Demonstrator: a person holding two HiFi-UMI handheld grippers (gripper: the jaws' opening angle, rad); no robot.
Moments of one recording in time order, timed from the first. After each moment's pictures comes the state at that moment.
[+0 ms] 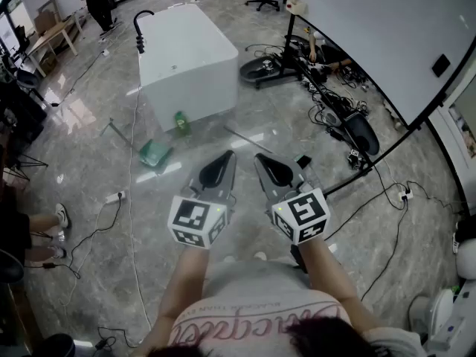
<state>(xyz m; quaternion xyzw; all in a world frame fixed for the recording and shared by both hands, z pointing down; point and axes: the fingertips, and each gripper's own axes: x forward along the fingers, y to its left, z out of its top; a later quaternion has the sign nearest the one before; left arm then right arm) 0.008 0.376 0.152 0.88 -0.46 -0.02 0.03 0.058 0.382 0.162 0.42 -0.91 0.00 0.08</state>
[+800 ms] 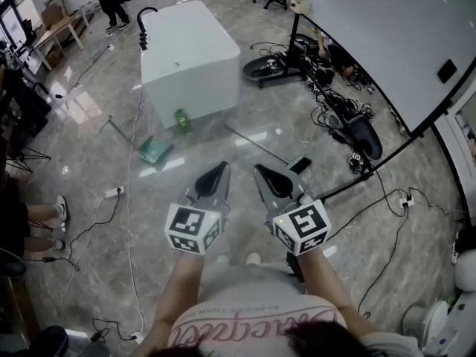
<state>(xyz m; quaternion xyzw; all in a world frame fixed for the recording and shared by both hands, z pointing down) 0.027 0.375 0.180 0.87 -0.49 0.01 0.06 0.089 0.389 0.169 0.39 -0.92 0.03 0.07</state>
